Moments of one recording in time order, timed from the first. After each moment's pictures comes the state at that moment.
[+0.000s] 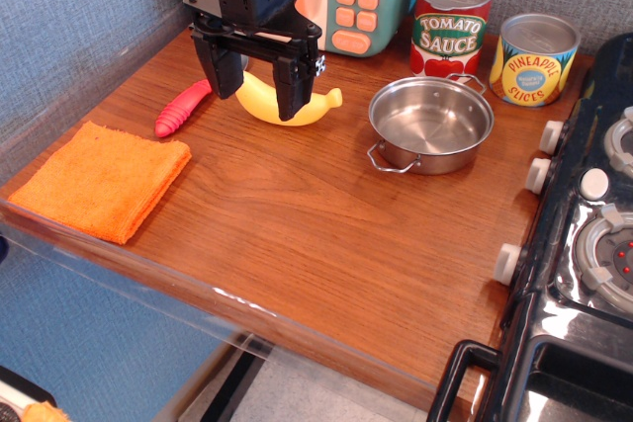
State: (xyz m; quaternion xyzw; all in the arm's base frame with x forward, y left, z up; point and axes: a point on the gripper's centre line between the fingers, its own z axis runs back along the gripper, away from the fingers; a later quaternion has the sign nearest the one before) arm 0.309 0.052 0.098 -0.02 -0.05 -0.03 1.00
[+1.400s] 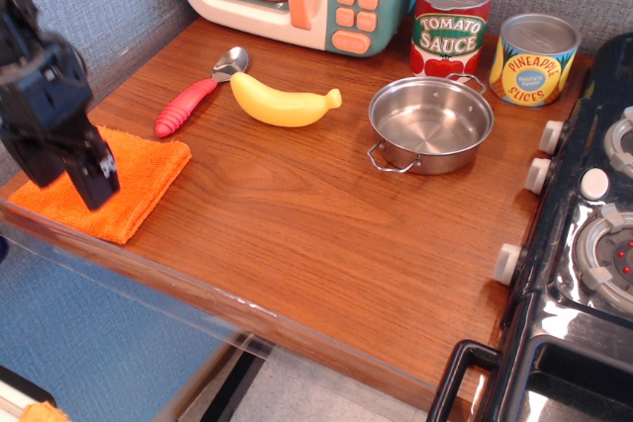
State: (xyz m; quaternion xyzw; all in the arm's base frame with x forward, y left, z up) arm 0.217 0.171 0.032 -0.01 -0.05 -0.02 1.00
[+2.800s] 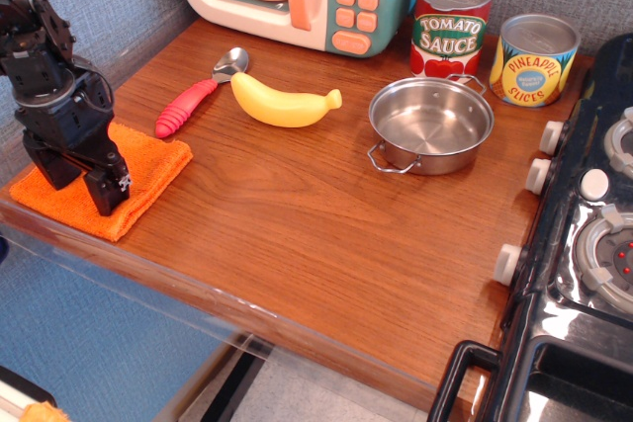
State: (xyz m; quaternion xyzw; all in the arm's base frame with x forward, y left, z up) arm 0.232 0.163 0.000 0.01 -0.04 -0.05 1.00
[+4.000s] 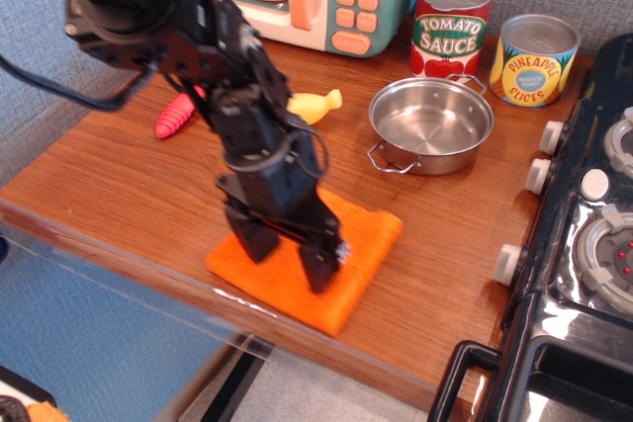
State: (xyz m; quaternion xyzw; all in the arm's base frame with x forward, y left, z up) arm 0.231 -0.041 0.006 -0.12 -0.03 -0.11 0.99
